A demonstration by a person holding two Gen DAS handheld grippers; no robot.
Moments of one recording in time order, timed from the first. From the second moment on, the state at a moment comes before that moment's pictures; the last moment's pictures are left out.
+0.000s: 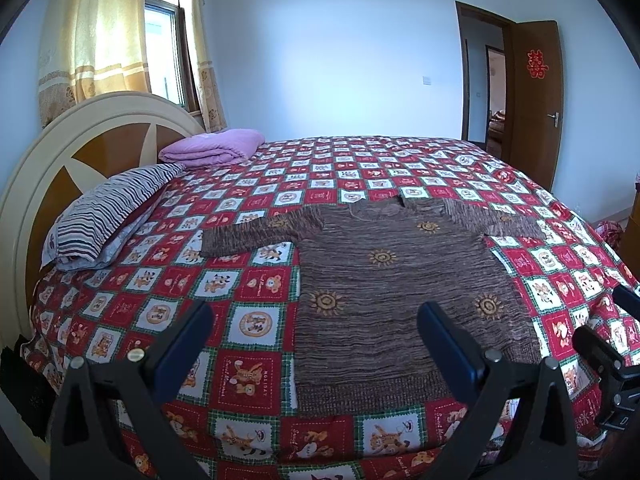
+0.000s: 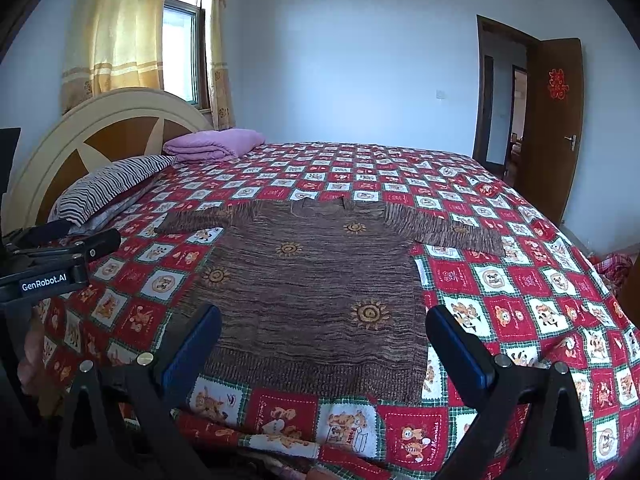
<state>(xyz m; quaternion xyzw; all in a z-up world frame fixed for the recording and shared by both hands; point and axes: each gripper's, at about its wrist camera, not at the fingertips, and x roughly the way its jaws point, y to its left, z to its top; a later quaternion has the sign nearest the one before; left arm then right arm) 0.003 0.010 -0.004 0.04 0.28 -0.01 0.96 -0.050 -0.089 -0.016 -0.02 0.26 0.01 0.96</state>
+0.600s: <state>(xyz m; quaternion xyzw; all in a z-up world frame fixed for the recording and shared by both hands) 0.005 0.013 -0.008 0.04 0.28 -0.01 0.96 -0.049 -0.088 -0.019 -0.02 0.27 0.01 0.96</state>
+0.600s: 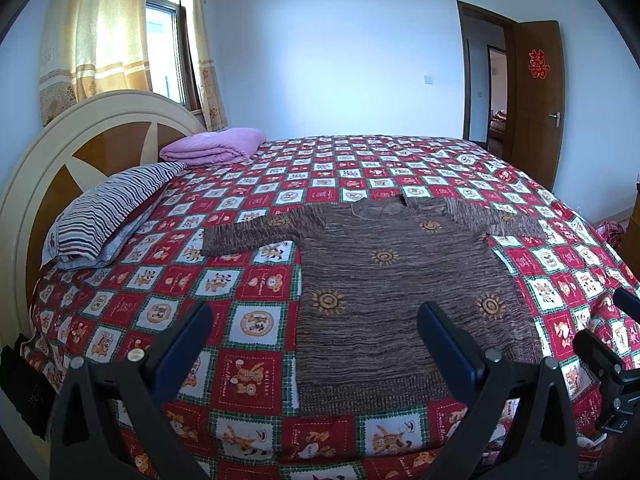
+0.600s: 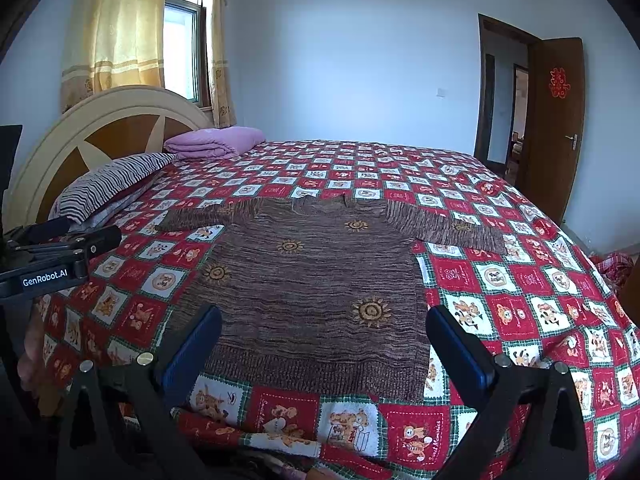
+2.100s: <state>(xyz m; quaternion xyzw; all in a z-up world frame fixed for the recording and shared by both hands) 0.056 0.015 -0.059 0.06 0.35 -0.01 0.94 0.005 -0.124 -0.064 0.00 0.30 0.02 0.95</state>
